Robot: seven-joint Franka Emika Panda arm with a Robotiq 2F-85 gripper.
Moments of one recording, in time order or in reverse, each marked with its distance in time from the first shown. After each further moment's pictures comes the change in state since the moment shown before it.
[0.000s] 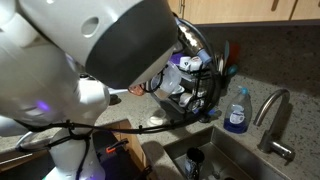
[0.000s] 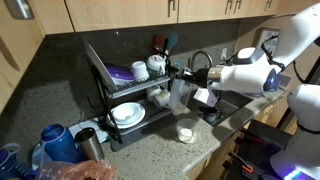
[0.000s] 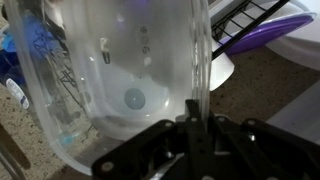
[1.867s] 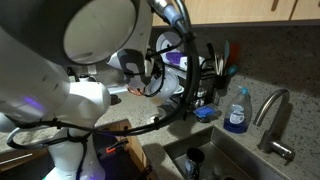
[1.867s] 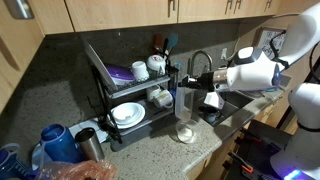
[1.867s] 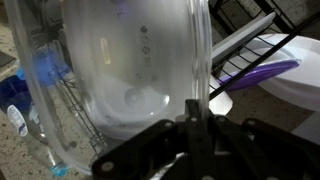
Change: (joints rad) arm -0.168 0.103 0.039 -0.002 0.002 0.329 -0.002
